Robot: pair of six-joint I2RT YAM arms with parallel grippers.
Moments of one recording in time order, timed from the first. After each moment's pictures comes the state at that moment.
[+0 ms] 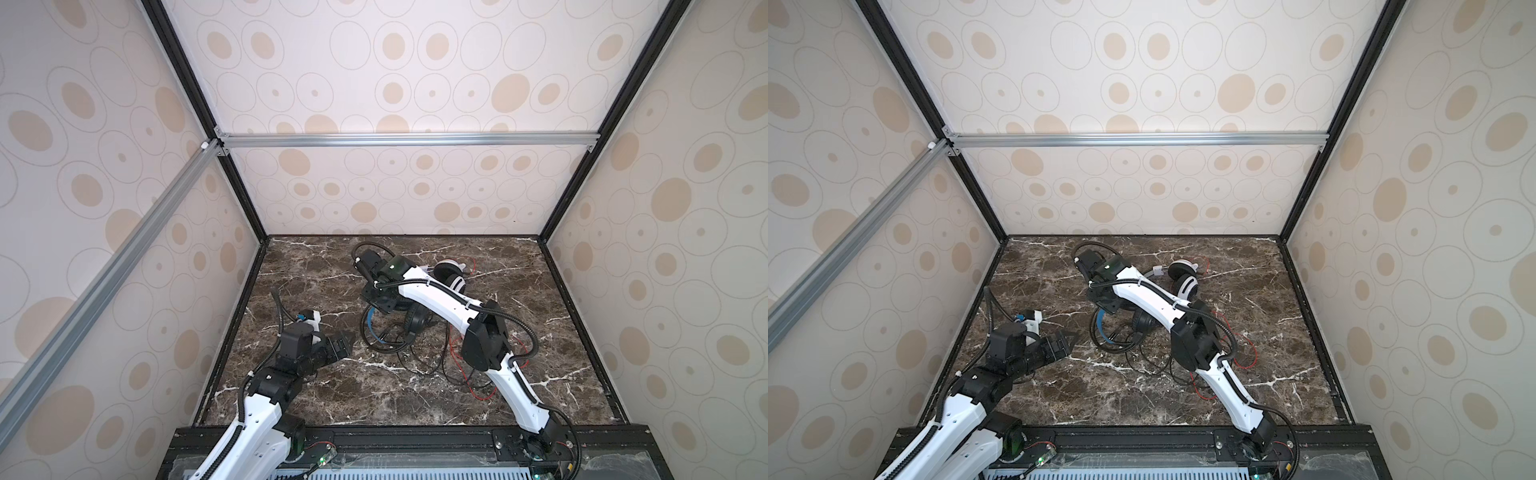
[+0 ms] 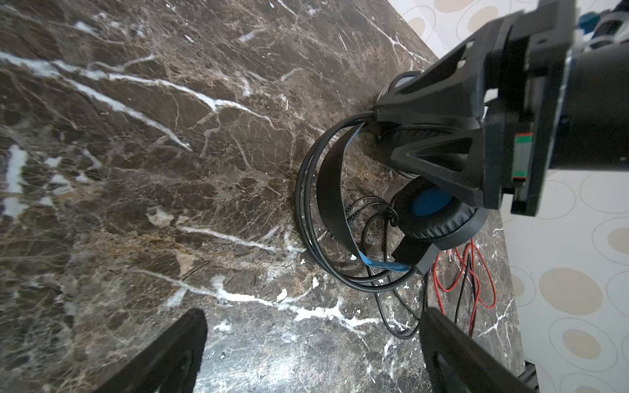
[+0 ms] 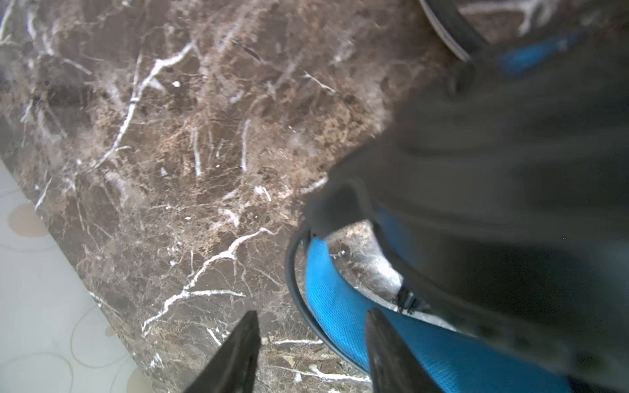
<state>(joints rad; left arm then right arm) -0.29 0.67 0.41 -0.41 0.20 -0.70 0.85 2.39 2.35 -1.12 0.04 1.37</state>
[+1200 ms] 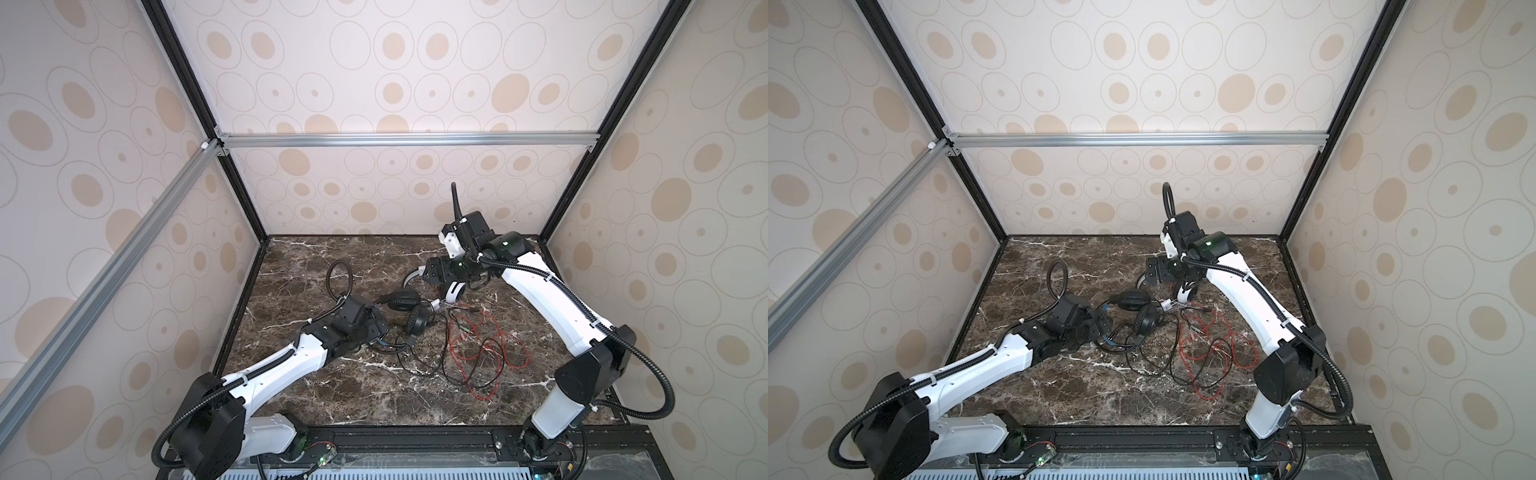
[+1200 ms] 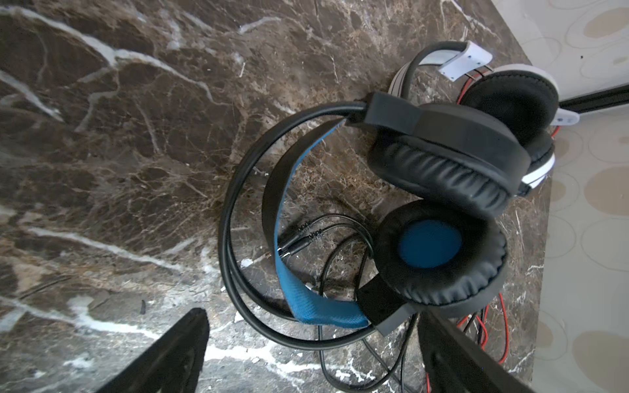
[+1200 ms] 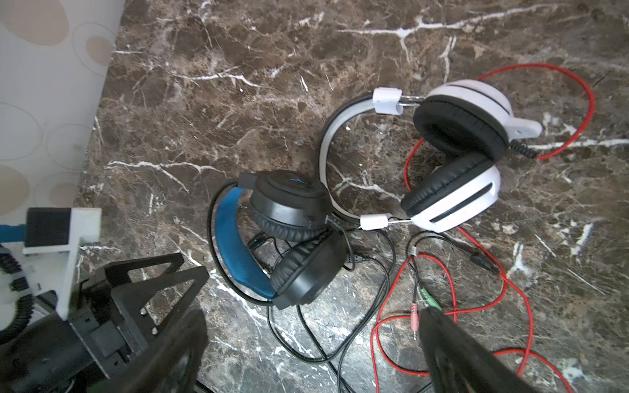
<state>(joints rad) -0.65 1.29 0.78 -0.39 -0.11 -1.06 0.50 1.69 1.77 -1.07 -0.13 0.31</state>
